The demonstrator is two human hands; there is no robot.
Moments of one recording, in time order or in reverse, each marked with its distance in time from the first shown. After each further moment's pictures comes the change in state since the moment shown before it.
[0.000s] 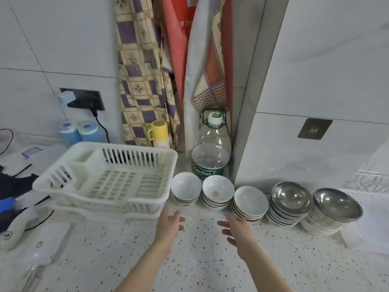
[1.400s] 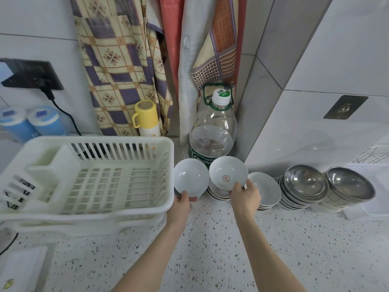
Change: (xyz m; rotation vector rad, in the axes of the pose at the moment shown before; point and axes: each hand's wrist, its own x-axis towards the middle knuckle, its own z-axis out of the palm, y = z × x) left_hand 0.081 0.014 0.013 -0.234 -0.065 0.059; right_hand 0.059 -0.039 0.062 -0.177 0.685 -0.322
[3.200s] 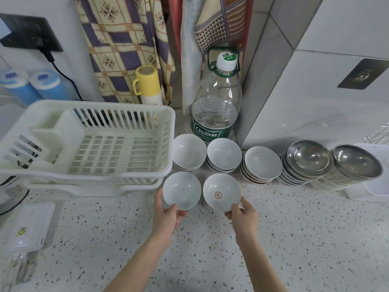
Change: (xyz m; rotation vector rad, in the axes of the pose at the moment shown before) left_hand -0.069 -0.063 -0.056 0.136 0.004 -0.150; right_hand -0.059 0.106 -0.040 0.091 -0.300 0.194
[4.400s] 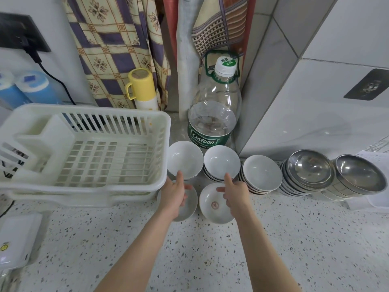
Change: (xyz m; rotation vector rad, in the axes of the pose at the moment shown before) left_hand 0.054 0.073 0.050 -0.010 0.019 -0.028; right_hand 0.056 -0.085 0.025 -0.045 -0.103 0.166
